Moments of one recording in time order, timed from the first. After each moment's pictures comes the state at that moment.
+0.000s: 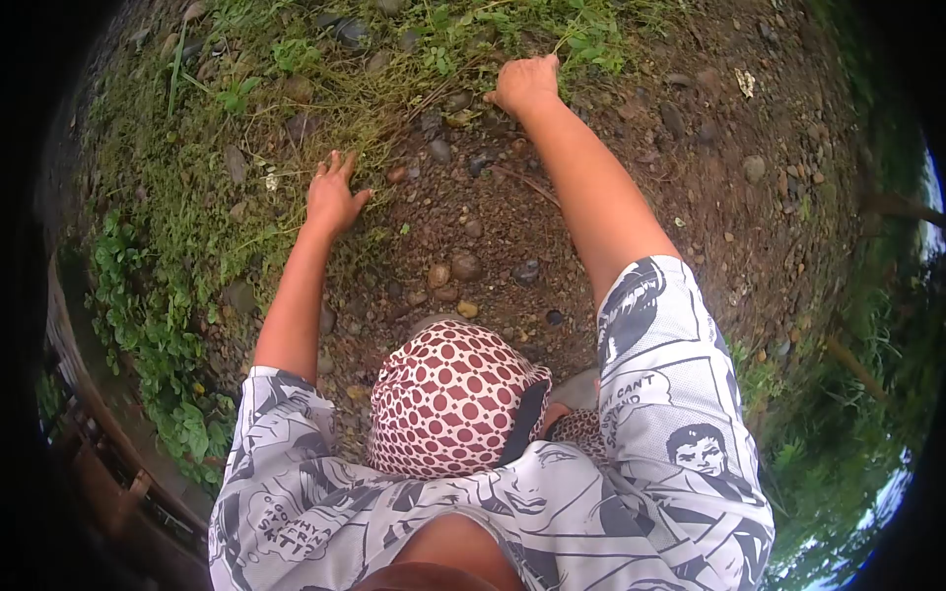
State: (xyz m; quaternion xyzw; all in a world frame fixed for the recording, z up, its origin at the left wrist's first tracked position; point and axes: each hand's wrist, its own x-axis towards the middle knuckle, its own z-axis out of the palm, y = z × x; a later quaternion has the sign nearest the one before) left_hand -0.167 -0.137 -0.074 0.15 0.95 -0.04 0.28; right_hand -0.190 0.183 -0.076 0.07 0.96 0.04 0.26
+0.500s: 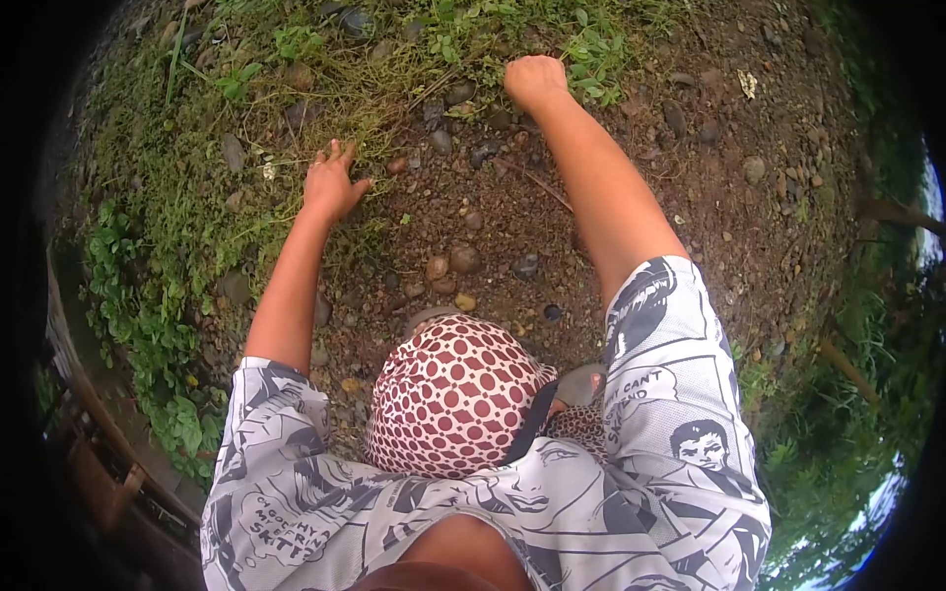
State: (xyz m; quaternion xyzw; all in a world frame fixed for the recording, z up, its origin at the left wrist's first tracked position) left_hand -0.176 -0.138 -0.068 0.17 0.93 -0.10 0.31; right_hand -0.186 0.194 -0.098 0.01 0.98 0.02 0.20
